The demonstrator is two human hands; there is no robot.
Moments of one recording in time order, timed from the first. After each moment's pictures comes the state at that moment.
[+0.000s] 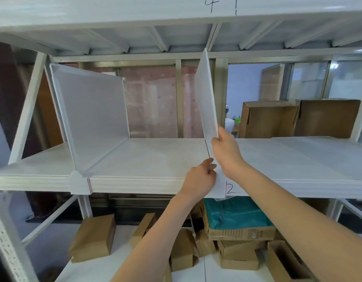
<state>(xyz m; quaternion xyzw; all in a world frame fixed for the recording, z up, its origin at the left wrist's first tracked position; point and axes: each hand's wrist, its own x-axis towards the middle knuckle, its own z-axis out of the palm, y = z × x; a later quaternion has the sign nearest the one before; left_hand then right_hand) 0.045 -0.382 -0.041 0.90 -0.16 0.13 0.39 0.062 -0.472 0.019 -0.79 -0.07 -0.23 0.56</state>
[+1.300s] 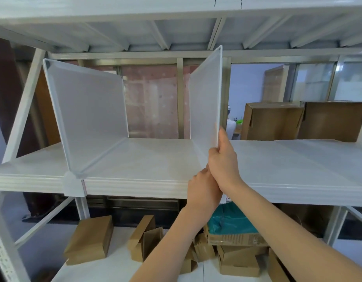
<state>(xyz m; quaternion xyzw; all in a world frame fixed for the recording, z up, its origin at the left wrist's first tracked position) 0.040 -0.402 -0.054 0.92 -0.14 0.29 0.21 0.047 -0.459 -0.003 -0.77 -0.11 -0.29 0.56</state>
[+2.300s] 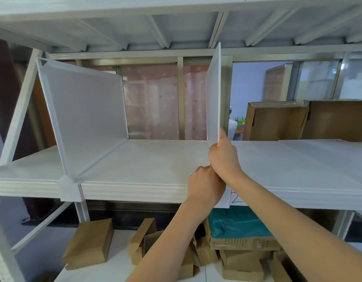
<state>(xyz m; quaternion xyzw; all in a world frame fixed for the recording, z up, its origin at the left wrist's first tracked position) 0.067 -0.400 -0.048 0.92 -0.16 0.30 0.20 0.083 -0.464 0.007 -0.83 -0.08 -0.28 0.47</state>
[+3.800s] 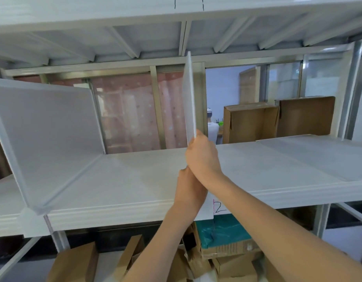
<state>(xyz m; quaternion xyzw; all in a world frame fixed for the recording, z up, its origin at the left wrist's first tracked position) 0.070 -0.412 -0.025 0.94 -0.17 0.21 0.23 0.083 -0.462 0.036 -0.87 -0.01 -0.34 0.37</state>
